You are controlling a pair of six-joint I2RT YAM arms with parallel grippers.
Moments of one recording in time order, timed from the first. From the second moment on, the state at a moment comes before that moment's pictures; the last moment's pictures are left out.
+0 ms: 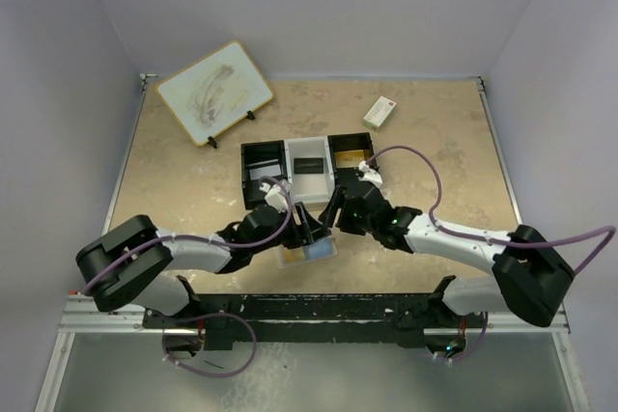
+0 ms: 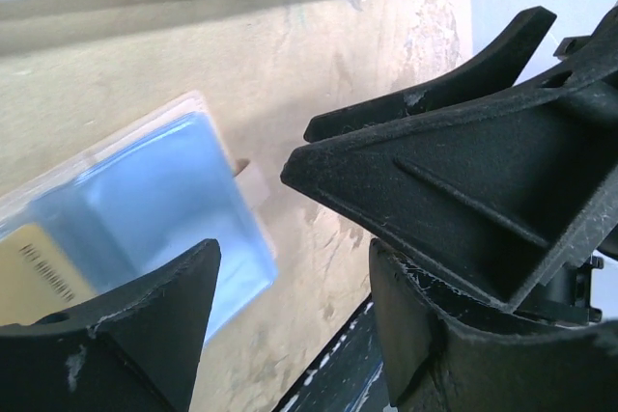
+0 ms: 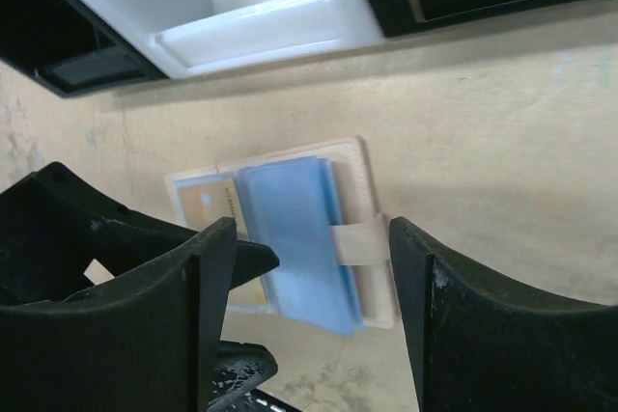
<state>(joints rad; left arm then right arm) -0.92 1.40 0.34 0.64 0.03 -1.07 0.85 1.33 0.64 -0.07 0.17 0.94</state>
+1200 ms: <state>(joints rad) -0.99 0.91 0.36 -0.16 -0.44 -1.03 0.88 1.59 0.50 0.51 -0.28 0.86</state>
